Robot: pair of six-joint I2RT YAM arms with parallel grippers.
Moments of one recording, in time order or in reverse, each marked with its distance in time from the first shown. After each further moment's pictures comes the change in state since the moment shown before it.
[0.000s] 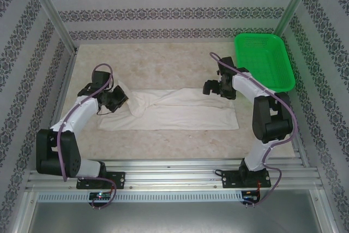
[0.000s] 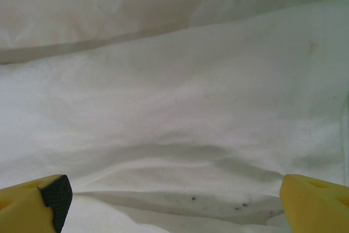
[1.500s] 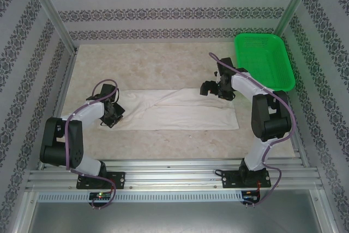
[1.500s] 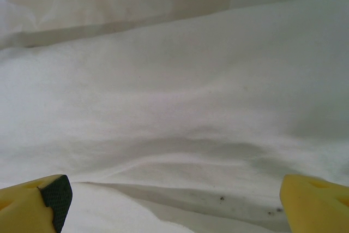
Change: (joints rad) left arm -0.023 0.122 -0.151 -0.017 -0.264 -0.098; right arm -0.002 0.025 0.000 0.008 -0.097 -0.008
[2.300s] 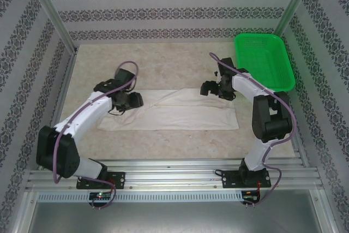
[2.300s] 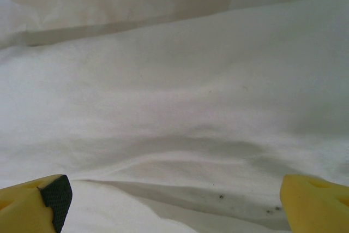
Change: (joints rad) left arm -0.296 -0.045 0.336 -0.270 -0.021 0.378; right arm -0.005 -0.029 -0.021 0.011 -0.005 -0.013
